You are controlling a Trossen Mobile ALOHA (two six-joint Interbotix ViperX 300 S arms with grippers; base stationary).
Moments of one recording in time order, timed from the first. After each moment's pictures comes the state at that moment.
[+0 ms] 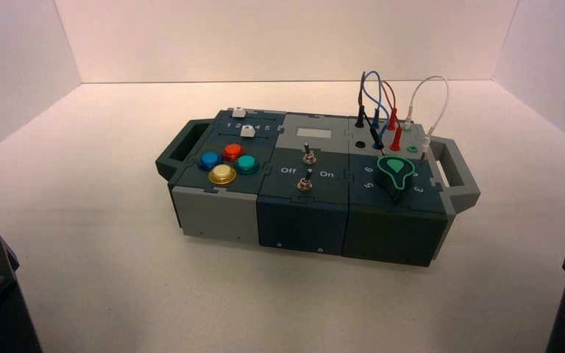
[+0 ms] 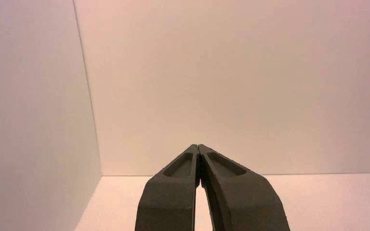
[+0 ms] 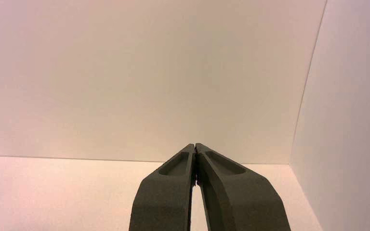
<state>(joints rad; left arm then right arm) -0.04 -1.00 1.17 -0.01 -0.15 0.00 0.07 -0.93 1.18 0.02 -0.21 0.00</state>
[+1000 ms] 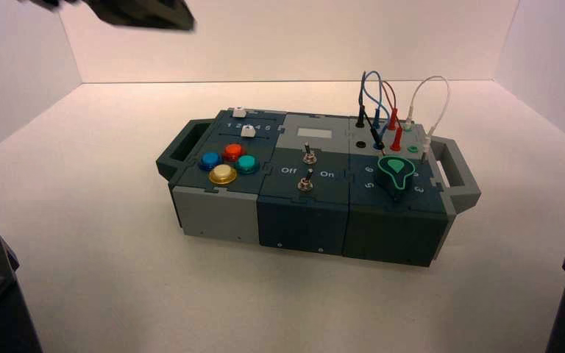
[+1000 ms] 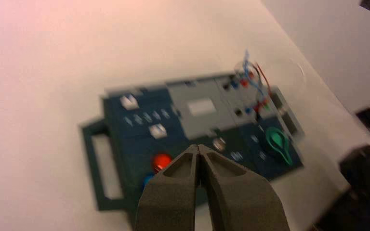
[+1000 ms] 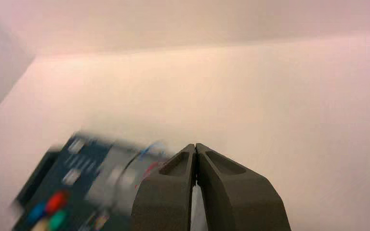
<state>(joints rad) -0.81 -0.70 1.11 -0.10 0.30 -0.29 0.24 -0.86 1.10 0.24 0.36 0.01</state>
